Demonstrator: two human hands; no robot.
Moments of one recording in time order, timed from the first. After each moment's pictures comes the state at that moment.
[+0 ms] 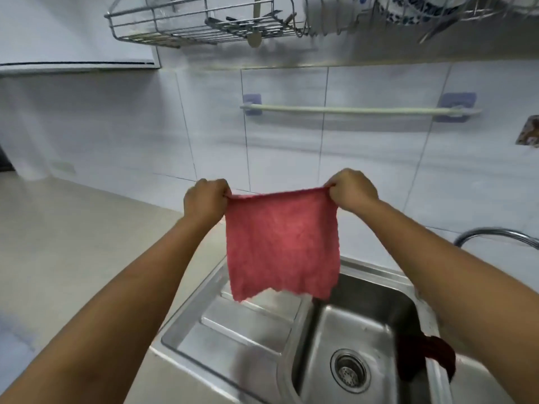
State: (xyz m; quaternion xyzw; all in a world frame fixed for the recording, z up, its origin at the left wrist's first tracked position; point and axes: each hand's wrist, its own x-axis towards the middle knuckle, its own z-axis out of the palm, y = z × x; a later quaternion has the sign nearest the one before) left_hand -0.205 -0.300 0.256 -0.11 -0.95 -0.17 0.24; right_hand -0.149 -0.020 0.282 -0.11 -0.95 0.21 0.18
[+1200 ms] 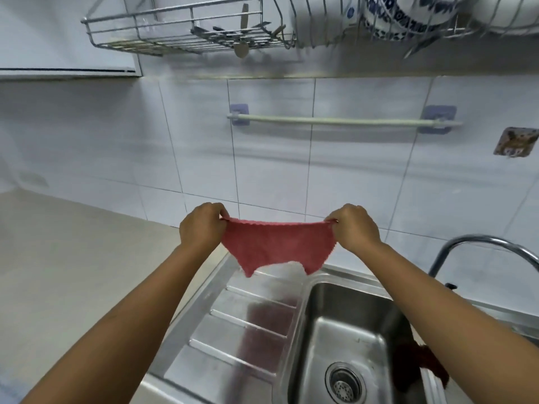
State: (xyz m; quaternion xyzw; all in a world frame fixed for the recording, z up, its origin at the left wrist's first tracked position) left_hand -0.213 -0.288 0.230 -0.09 -0.95 -0.22 0.21; right_hand -0.133 -0.007 0.227 -0.15 -0.95 0.21 0.18
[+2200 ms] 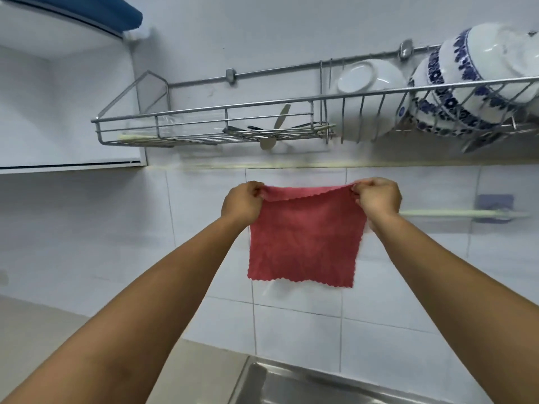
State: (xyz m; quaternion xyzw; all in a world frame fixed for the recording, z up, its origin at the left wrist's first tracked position) left_hand -0.420 -0.241 0.408 -0.24 -0.86 -0.40 0.22; right_hand -0.326 -0.003 0.407 -0.21 -0.64 0.58 0.47
